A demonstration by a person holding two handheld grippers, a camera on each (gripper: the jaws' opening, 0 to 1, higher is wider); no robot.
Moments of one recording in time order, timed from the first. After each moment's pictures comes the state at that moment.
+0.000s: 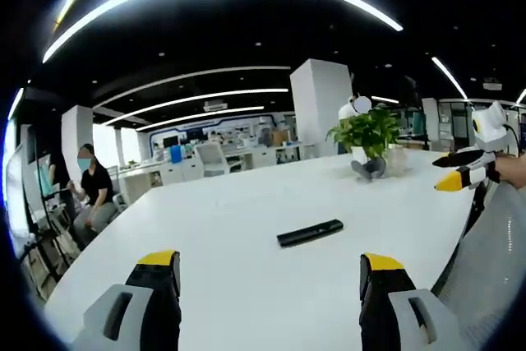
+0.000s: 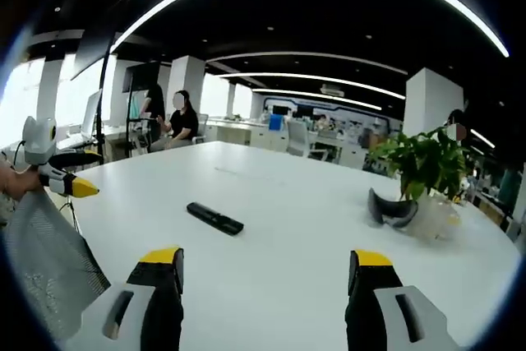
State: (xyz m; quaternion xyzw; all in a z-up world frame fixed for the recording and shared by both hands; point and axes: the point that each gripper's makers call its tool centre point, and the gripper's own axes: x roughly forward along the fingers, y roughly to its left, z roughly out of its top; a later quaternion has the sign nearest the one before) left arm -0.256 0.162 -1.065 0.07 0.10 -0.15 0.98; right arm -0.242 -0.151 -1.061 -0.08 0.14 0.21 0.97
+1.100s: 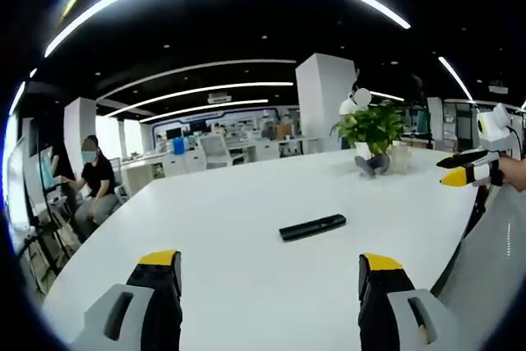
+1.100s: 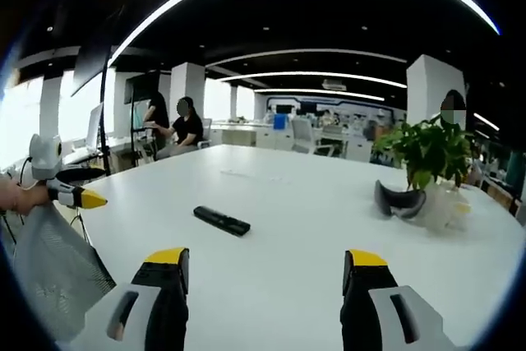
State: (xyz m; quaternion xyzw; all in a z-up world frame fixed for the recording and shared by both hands) left arm -0.257 0.160 -1.067 0.07 0.11 -0.15 0.98; right arm -0.237 -0.161 -1.062 -0.05 0.14 0.21 0.97
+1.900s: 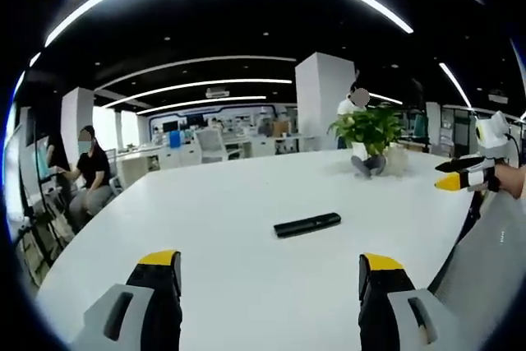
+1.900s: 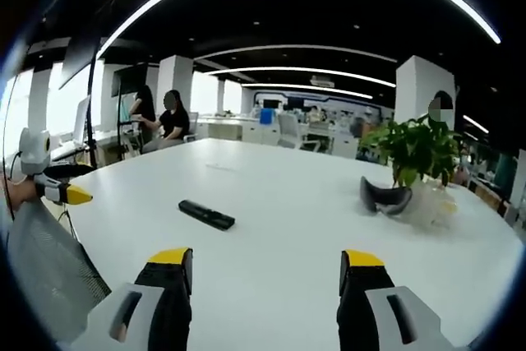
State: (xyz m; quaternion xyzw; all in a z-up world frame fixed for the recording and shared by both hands) left arm -0.257 0.160 -1.071 0.05 0.13 -0.15 0.98; right arm -0.238 -0.169 -1.064 -0.07 0.16 0.18 0.97
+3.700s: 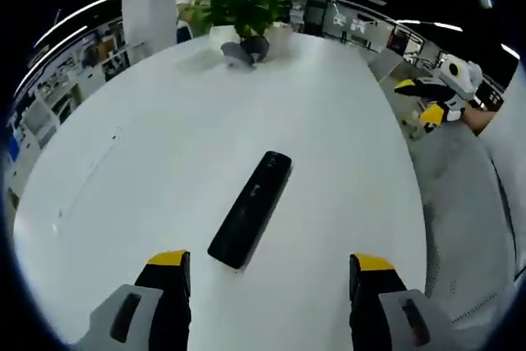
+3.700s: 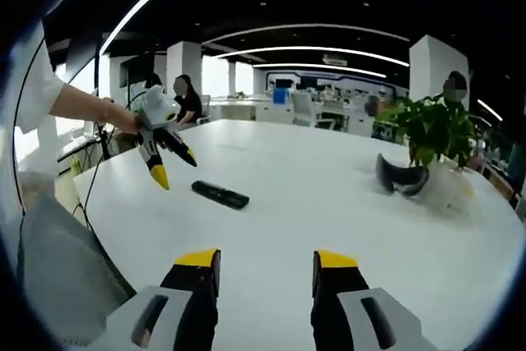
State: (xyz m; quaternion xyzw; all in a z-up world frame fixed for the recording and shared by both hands) left arm -0.105 0.072 -1.152 0.22 0.40 -0.54 0.71; right arm -0.242 -0.164 -1.088 -0.06 0.22 0.22 0.95
